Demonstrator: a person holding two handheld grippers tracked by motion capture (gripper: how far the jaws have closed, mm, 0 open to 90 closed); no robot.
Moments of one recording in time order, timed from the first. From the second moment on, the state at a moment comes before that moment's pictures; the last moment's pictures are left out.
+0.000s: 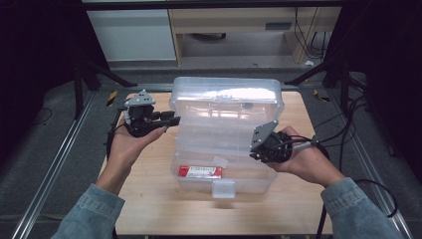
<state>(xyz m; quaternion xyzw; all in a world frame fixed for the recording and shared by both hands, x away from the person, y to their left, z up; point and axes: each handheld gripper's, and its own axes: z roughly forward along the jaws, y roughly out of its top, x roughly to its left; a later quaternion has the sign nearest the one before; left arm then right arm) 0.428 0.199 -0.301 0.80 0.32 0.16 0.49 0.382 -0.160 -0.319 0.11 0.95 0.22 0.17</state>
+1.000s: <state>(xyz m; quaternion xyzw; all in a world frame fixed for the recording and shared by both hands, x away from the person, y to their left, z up) 0.424 0.199 -0.314 0.79 0.34 0.15 0.50 0.374 -0.168 -0.331 0.13 0.95 0.24 0.16</state>
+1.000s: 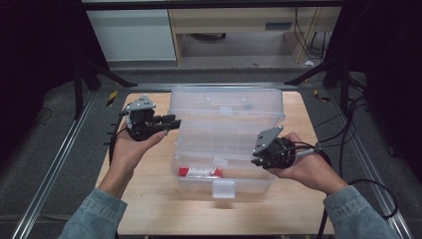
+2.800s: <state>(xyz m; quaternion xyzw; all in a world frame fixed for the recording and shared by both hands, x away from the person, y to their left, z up) 0.391 0.206 -0.344 0.79 0.33 0.12 0.51 0.339 -0.232 -0.330 0.28 0.85 0.39 0.20</state>
